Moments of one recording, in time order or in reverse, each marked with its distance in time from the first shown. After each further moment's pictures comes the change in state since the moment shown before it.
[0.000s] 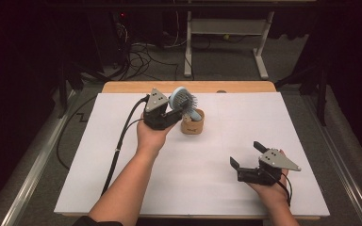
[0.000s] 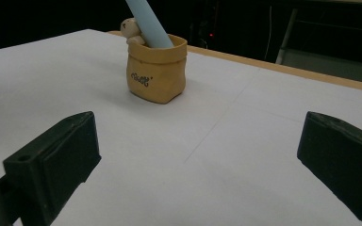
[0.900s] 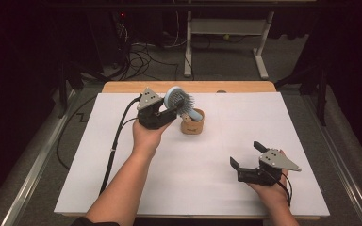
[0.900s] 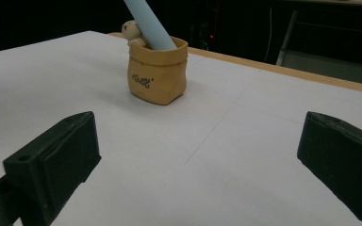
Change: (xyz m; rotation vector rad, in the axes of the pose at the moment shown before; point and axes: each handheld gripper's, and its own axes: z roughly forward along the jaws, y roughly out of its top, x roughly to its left) left arm 0.014 -0.003 -0.009 -0.021 -0.030 -0.067; right arm 0.001 0.000 -0.001 -0.005 0.002 0.000
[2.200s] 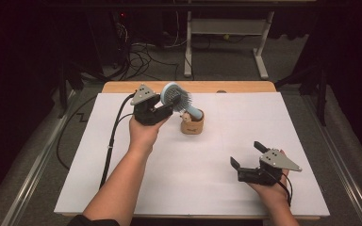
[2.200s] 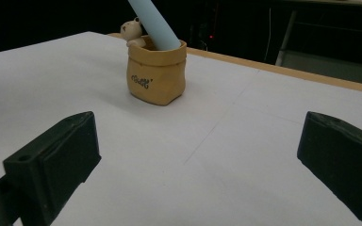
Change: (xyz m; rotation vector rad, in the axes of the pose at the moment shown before) left arm 0.011 0.007 -0.005 -0.017 -0.017 -0.027; right arm -0.001 0.000 -0.001 -0.001 -0.002 0.003
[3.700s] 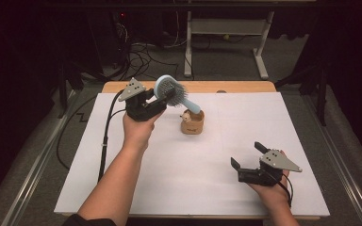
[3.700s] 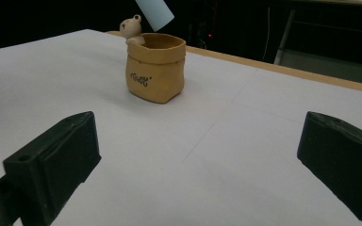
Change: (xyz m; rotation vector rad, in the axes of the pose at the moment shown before) left arm 0.009 0.014 -0.014 -0.074 -0.025 -0.026; right arm 0.000 0.000 -0.001 0.006 -0.007 -0.006
